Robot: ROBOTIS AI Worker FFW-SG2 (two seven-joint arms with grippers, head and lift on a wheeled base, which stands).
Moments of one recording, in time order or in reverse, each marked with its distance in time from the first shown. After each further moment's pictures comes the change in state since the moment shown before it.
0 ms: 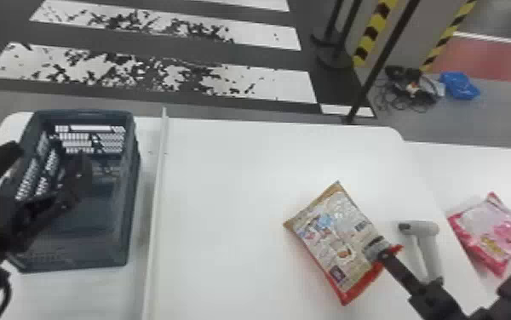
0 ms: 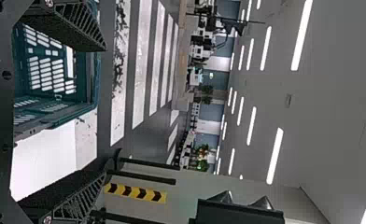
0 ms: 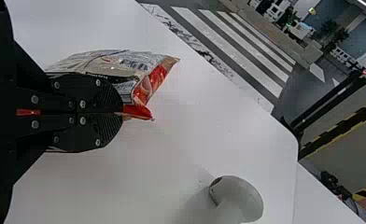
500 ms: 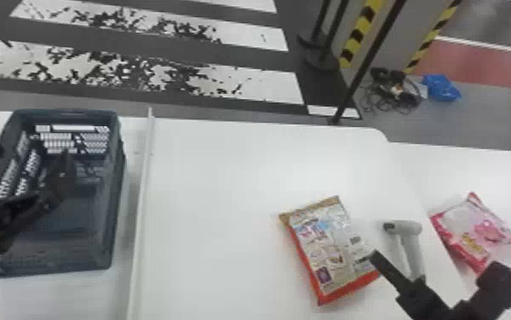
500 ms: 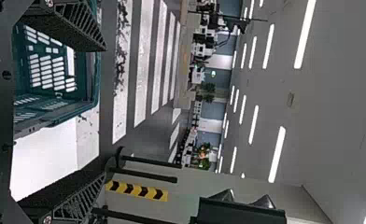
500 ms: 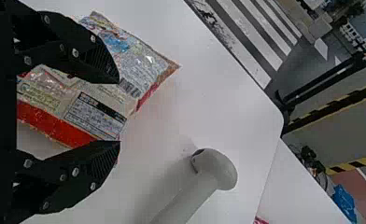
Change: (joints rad) left arm -0.010 0.003 -0.001 -0.005 0.003 0.026 -0.003; right arm 0.006 0.000 0.019 -0.058 0.106 0.008 -0.142
